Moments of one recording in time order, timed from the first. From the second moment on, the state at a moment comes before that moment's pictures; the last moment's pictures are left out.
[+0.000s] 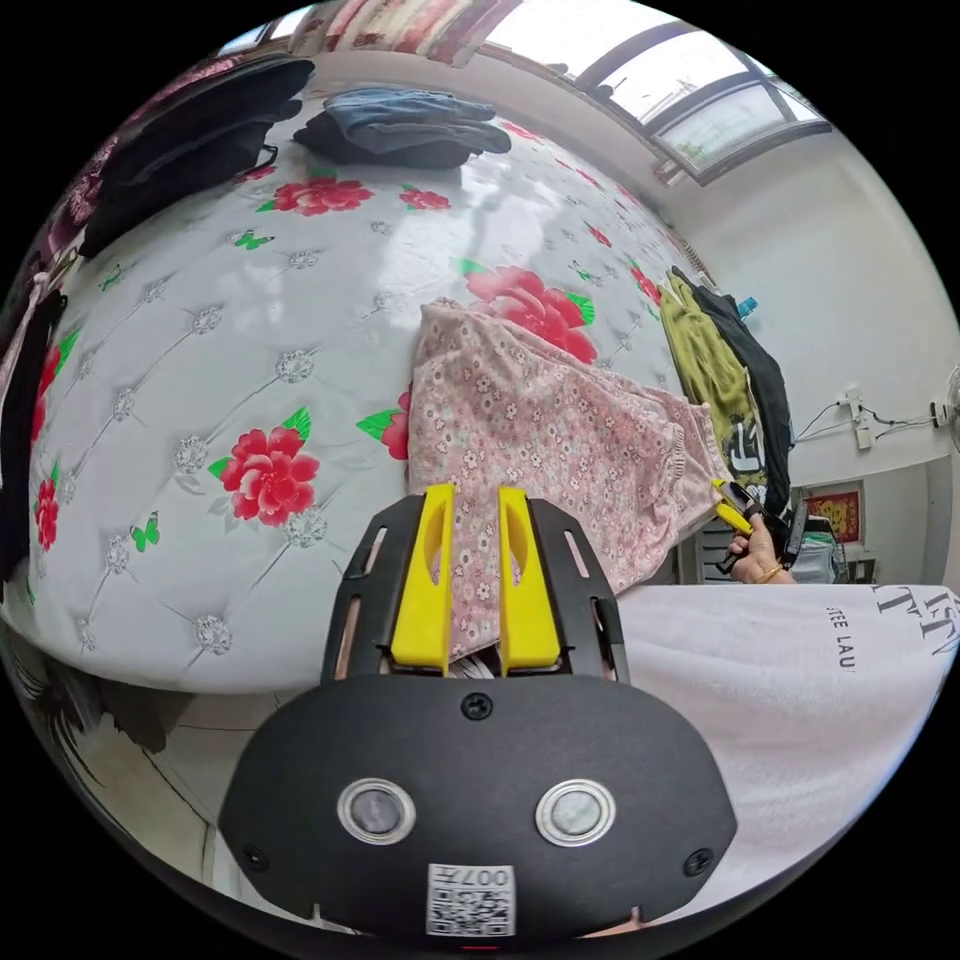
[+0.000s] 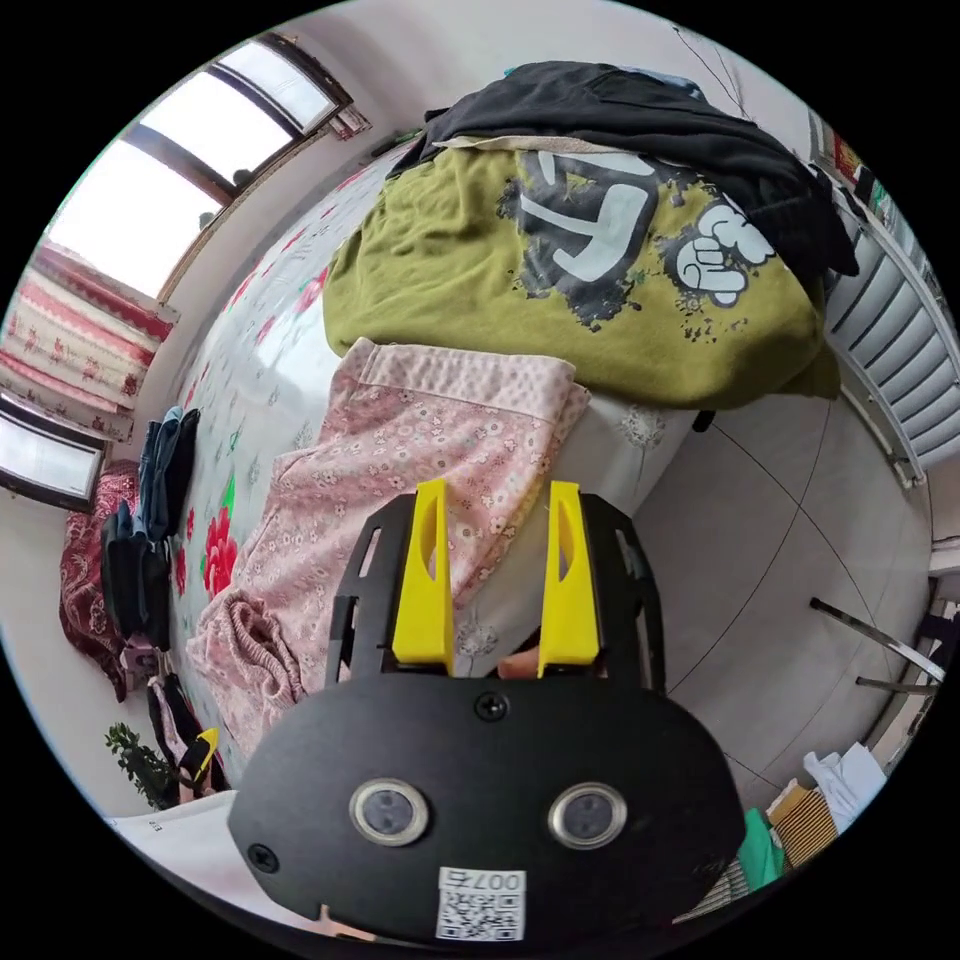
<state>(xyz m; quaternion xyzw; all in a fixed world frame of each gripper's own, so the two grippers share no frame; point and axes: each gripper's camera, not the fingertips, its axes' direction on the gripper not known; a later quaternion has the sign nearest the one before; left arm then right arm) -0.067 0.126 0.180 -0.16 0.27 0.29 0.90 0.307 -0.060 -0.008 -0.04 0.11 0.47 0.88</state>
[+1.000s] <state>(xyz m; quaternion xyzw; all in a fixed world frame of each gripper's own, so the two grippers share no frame) -0.140 0.074 0.236 -0.19 0.37 0.18 0.89 -0.067 -0.211 0.148 -0.27 -0.36 -0.18 0.88</state>
